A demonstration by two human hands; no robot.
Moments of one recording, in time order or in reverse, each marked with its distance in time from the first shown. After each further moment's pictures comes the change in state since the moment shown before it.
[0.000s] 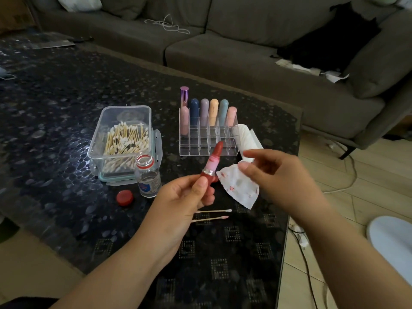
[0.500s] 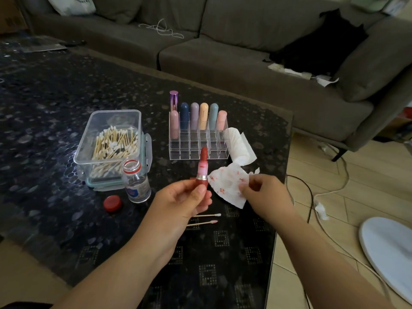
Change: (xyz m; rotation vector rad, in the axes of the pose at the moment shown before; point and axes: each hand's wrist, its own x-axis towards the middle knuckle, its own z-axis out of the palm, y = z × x) left_hand 0.009 -0.007 0.010 0.089 0.019 -0.080; right_hand 0.018 0.047 0.015 -0.252 0.010 0.236
